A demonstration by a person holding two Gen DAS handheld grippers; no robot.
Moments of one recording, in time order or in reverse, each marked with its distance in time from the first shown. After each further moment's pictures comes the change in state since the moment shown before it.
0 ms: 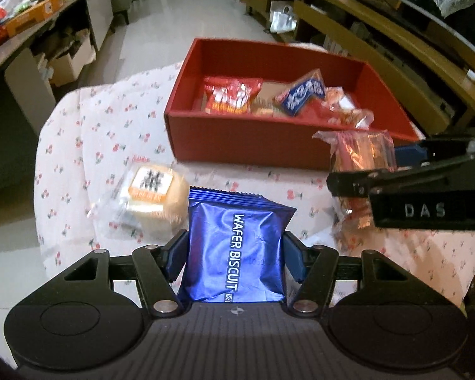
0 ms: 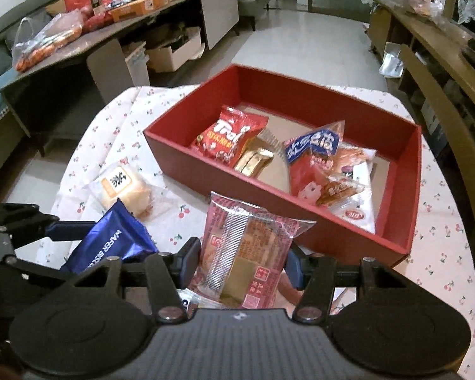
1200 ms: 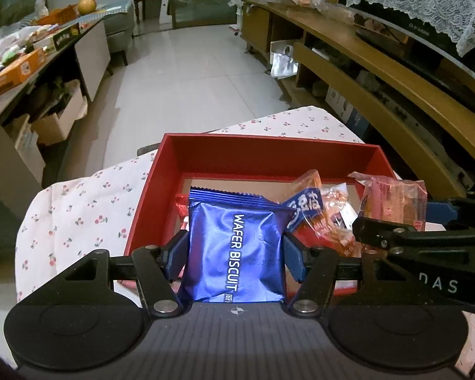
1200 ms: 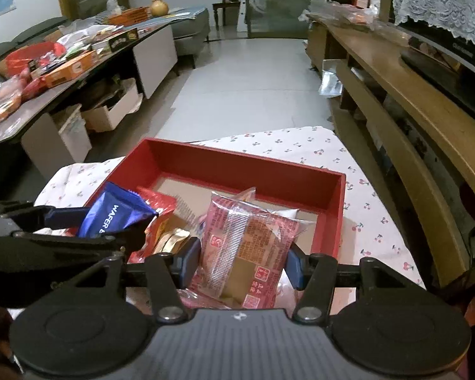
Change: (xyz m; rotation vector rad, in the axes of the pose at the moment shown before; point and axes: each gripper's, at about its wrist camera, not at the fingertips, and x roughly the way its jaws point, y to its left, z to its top) left arm 0.041 -0.032 0.110 0.009 -0.120 0.047; right arm 0.004 -0.073 0.057 0.166 -0.114 -0.144
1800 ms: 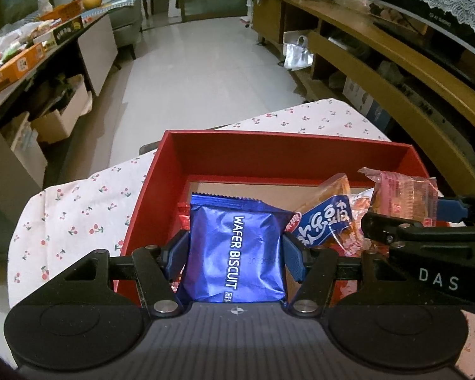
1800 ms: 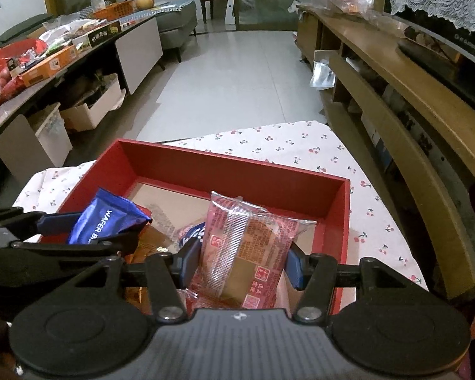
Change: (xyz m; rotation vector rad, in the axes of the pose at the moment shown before) left arm 0.037 0.000 0.008 0.005 0.027 0.057; right arm 0.042 -0.004 0.010 0.009 0.031 -0.037
